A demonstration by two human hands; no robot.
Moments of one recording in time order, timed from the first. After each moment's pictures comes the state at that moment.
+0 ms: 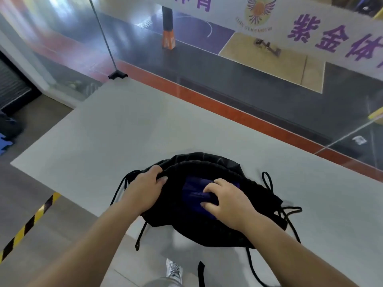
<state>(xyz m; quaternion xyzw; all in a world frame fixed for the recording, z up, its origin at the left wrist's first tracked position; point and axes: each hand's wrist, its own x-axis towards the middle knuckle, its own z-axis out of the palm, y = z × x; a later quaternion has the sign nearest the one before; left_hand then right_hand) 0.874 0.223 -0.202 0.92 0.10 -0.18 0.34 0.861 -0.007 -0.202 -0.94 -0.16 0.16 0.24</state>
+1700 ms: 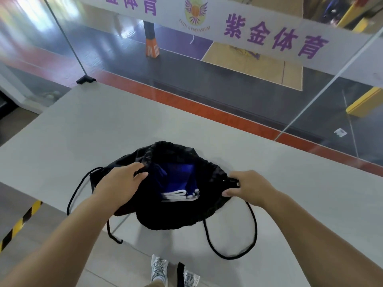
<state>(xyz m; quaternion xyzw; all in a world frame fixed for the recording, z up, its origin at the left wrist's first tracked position) 0.842 0.158 -0.166 0.96 0.06 -0.15 0.21 0.847 -0.168 -0.176 -0.94 -0.04 0.25 0.22</state>
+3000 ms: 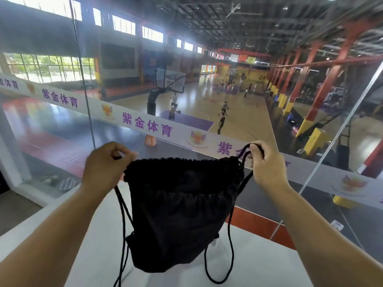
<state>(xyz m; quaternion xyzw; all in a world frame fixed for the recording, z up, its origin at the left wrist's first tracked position) 0.950 0.202 0.030 0.83 0.07 0.25 0.49 0.958 -0.125 0.057 -0.87 0.00 -0.29 0.41</state>
